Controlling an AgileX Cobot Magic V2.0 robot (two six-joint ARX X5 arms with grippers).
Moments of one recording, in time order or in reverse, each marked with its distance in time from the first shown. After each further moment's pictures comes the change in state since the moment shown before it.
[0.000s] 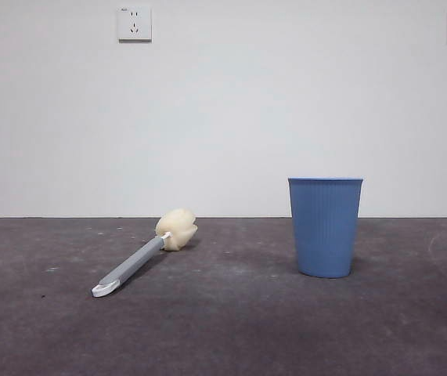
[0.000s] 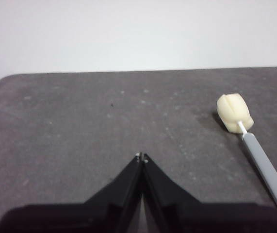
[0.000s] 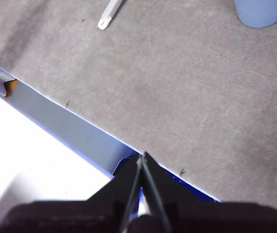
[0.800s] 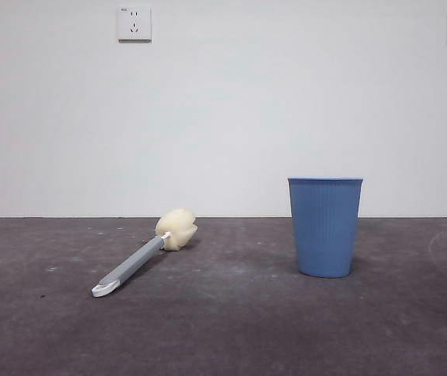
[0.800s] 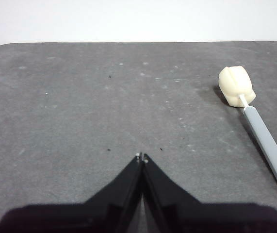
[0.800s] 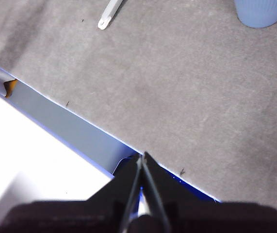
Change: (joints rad) left arm 0.000 -0.008 0.000 -0.101 0.003 -0.006; right arm 0.000 0.000 0.000 0.000 0.000 0.000
